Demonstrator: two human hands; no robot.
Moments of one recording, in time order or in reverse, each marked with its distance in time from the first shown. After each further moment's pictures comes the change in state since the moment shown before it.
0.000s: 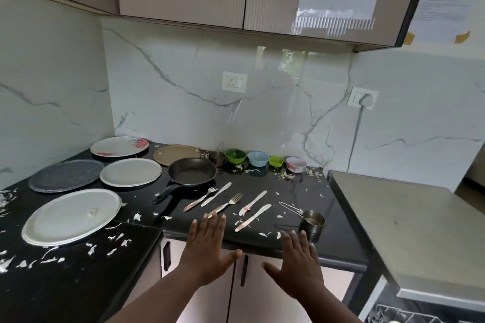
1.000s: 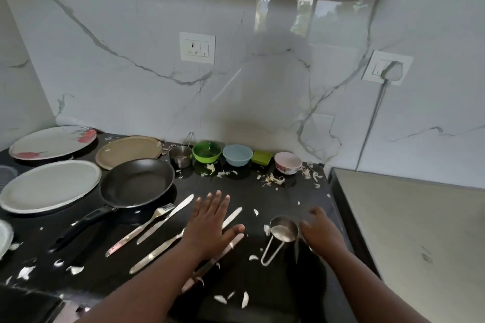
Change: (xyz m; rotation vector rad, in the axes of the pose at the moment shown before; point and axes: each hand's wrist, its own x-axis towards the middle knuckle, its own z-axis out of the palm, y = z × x) left_hand 0.256 0.055 0.065 -0.004 -0.022 0.013; right_hand 0.253 0.158 -0.010 0.514 -0.119 0.397
